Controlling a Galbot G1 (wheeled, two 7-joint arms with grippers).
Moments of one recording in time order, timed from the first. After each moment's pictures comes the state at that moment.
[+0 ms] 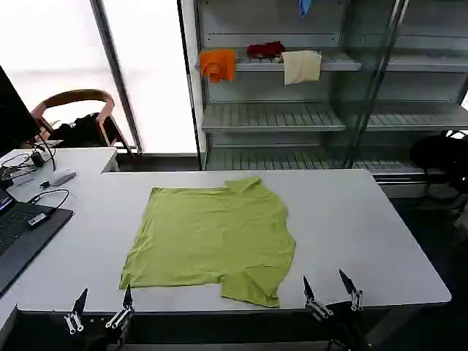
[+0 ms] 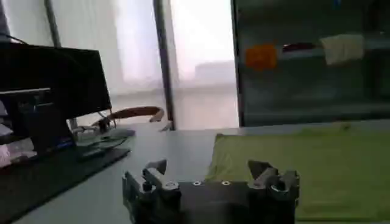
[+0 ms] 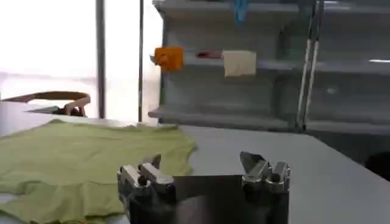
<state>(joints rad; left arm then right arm) 1.93 -1.15 -0.55 -2.36 -0.27 0.13 -0.44 -1.71 1.06 0.31 2.30 0.26 -0.22 0.30</state>
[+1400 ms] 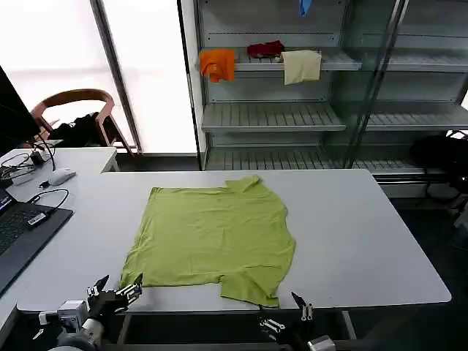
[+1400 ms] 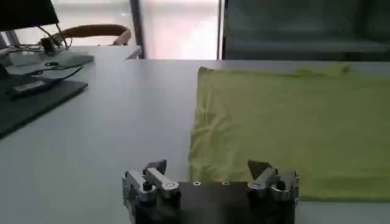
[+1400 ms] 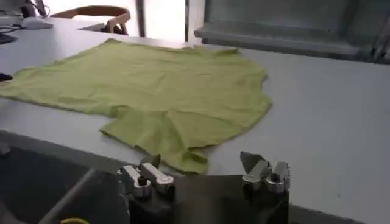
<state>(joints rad) 1.62 -1.07 -0.63 -2.19 -0.65 0.54 -0.32 -1.61 1.11 0.13 2.32 0.26 -0.55 0.32</state>
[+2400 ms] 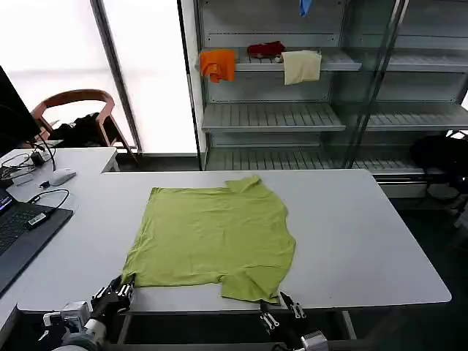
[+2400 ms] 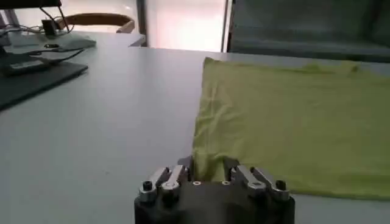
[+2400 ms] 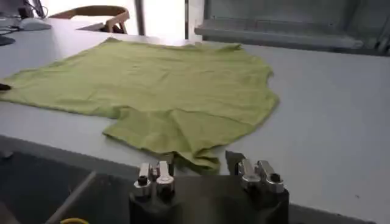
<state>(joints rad) 1.60 -1.07 -0.62 -2.13 -0.65 0.51 -0.31 -1.56 1.14 0.10 2.29 0.27 -0.55 0.34</state>
